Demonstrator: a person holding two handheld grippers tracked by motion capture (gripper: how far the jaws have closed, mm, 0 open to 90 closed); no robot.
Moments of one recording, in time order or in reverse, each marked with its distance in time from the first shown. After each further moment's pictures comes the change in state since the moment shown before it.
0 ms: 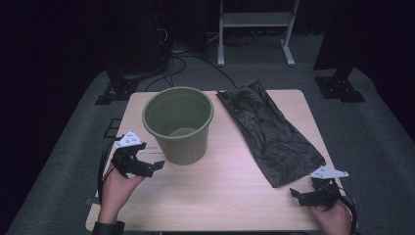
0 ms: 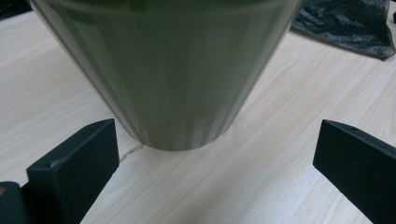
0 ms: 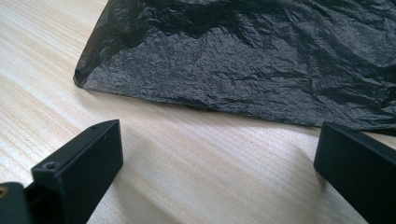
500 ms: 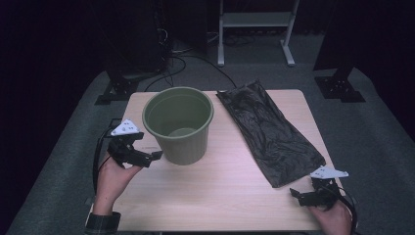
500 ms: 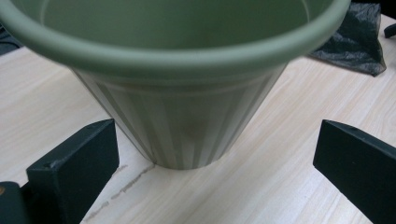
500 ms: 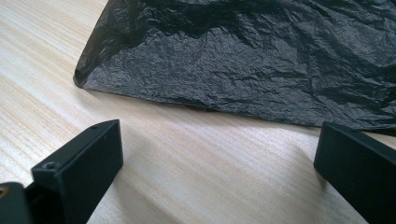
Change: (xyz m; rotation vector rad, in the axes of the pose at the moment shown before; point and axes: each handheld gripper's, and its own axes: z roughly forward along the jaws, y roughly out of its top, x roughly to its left) left arm 0.005 0.033 -0.016 -0.002 0.002 0.026; right arm 0.000 0.000 0.000 0.000 0.000 0.000
